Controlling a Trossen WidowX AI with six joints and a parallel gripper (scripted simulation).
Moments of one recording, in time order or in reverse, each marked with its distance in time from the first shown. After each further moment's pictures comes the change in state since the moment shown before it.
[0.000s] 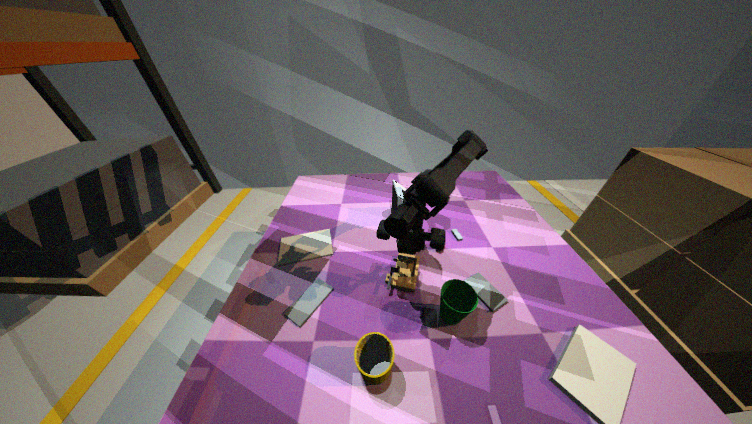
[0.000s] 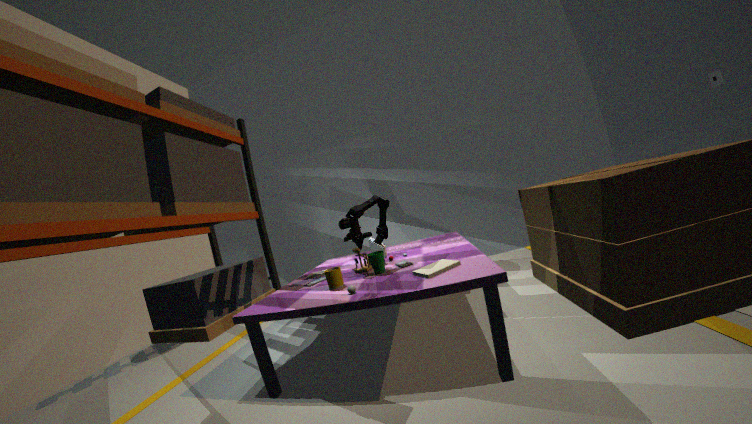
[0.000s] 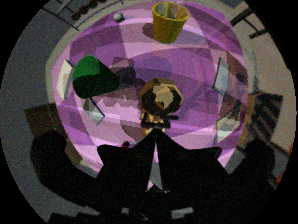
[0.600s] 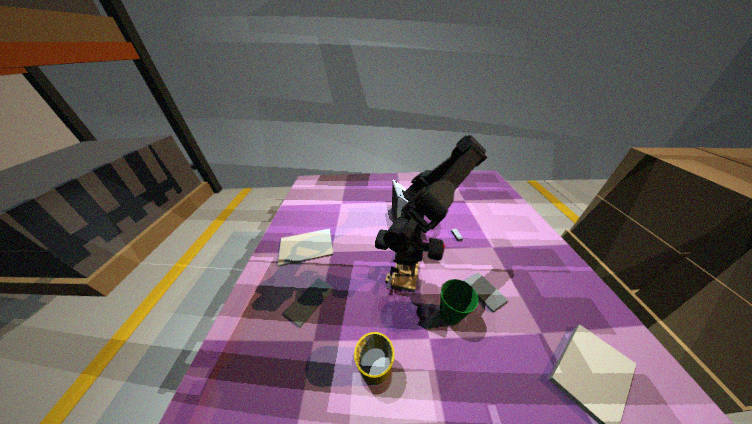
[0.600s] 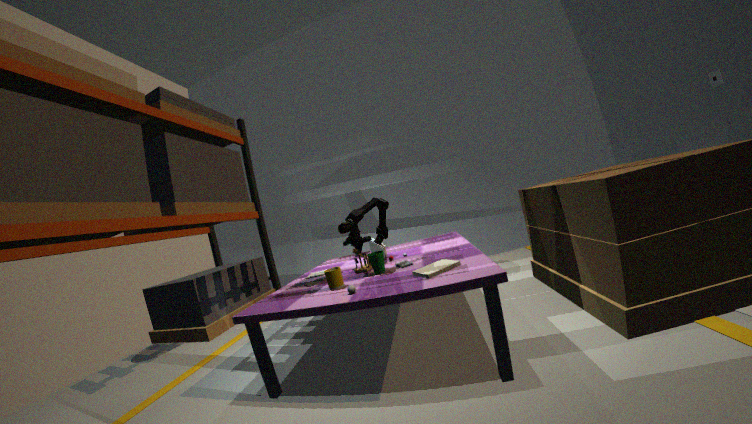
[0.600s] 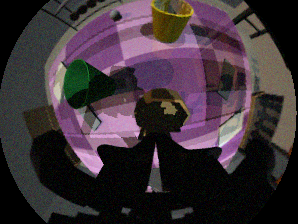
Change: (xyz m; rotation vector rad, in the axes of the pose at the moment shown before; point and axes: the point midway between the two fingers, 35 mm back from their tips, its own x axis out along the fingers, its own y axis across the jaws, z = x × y) arm 0.024 0.000 0.017 0.001 0.000 0.000
